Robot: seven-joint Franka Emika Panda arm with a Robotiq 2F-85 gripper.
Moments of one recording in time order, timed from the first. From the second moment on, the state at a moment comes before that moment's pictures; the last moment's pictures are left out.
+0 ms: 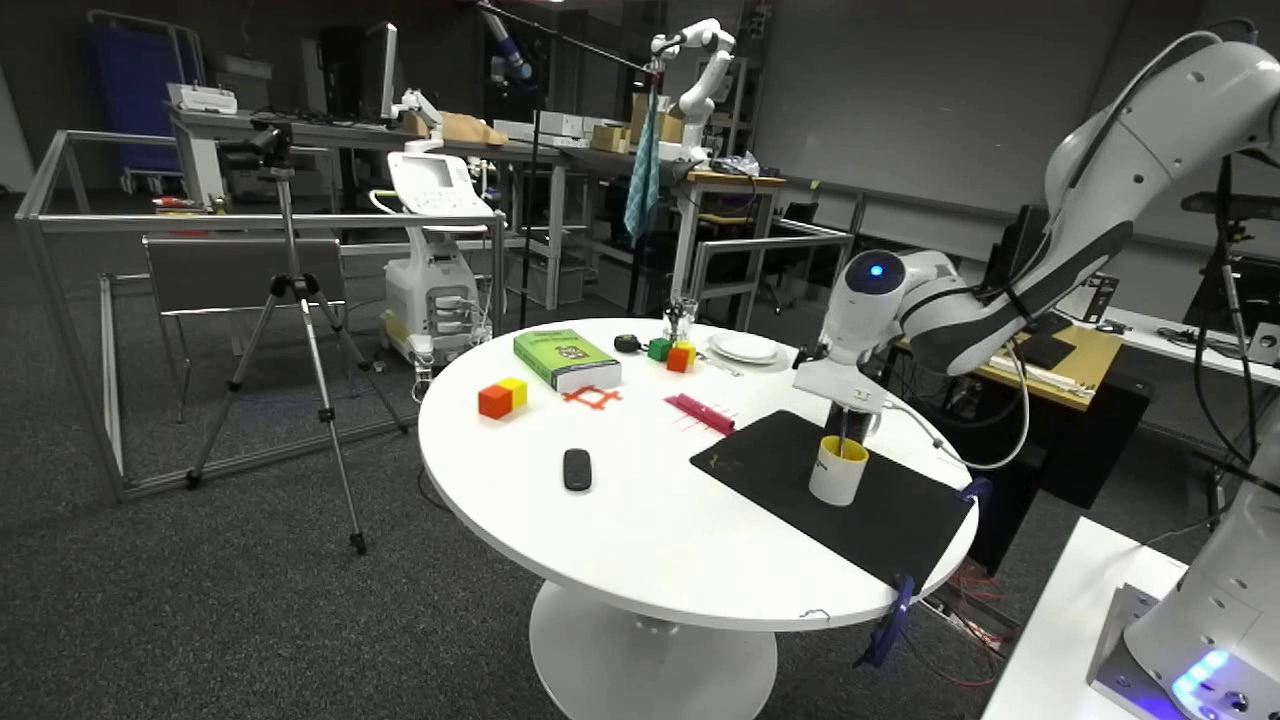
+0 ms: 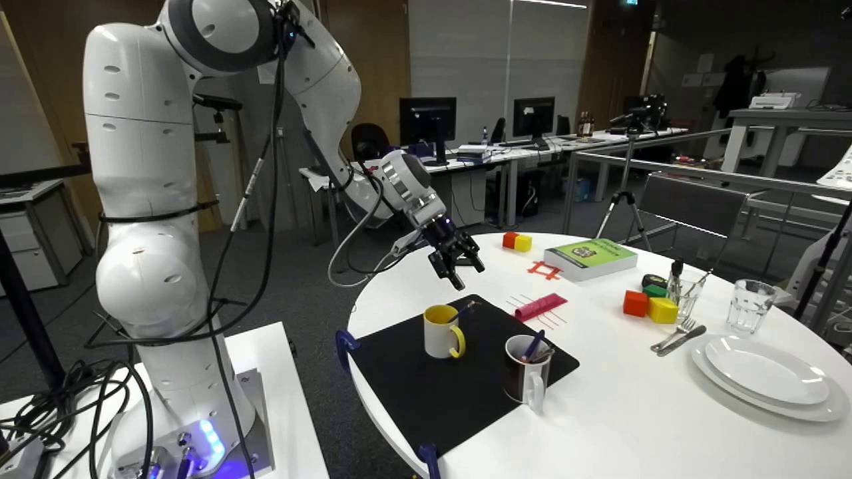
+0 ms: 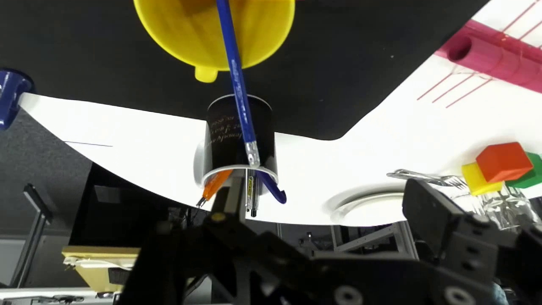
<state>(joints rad) 0.07 0.17 0.09 -2.30 -1.12 2.40 2.22</state>
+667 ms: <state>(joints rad) 0.01 -0.01 -0.01 -2.38 -0.86 2.61 2.02</state>
